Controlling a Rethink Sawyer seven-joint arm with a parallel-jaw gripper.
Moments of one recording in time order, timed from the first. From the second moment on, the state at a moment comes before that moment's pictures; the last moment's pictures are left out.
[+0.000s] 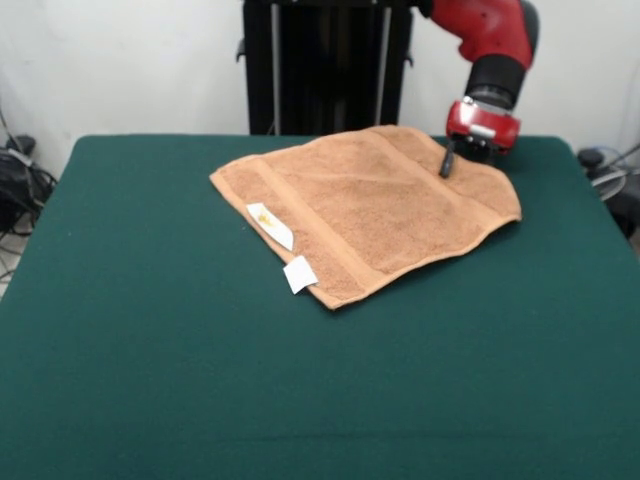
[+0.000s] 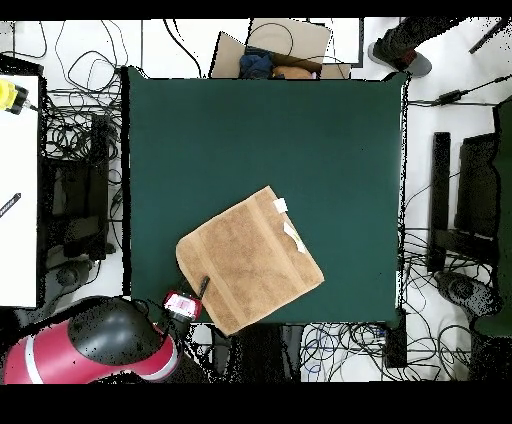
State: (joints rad) arm 0.43 0.00 0.16 2.35 0.79 -1.71 1.98
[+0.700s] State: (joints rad) arm 0.44 0.00 0.16 2.35 0.77 -1.71 2.00
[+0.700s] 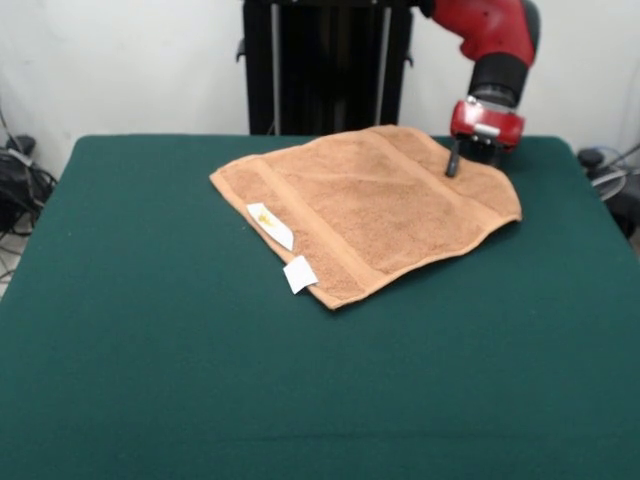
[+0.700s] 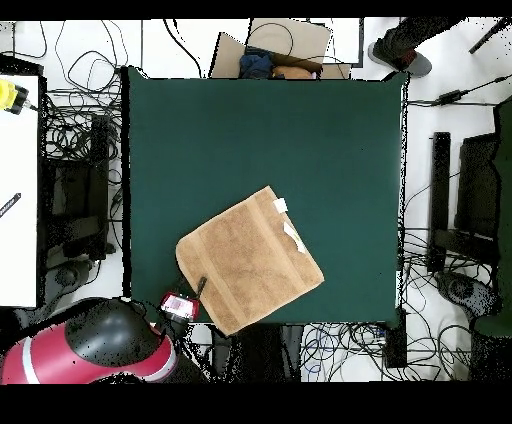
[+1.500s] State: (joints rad) arm 0.47 -0.01 0.17 2.35 0.79 -1.71 2.01
